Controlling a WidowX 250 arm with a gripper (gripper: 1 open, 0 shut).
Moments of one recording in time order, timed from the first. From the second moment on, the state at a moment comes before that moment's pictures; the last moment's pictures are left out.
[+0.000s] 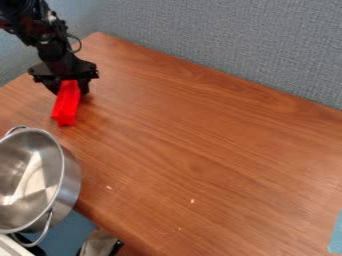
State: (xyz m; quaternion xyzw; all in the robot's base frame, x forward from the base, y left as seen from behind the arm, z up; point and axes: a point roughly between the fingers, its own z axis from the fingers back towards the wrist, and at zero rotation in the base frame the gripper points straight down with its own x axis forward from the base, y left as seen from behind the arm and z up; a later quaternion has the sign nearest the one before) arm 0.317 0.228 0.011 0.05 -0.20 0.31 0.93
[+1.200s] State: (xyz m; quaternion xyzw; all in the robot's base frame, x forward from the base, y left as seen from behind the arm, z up) arm 0.337 0.126 0.031 -0.03 -0.10 0.16 0.98
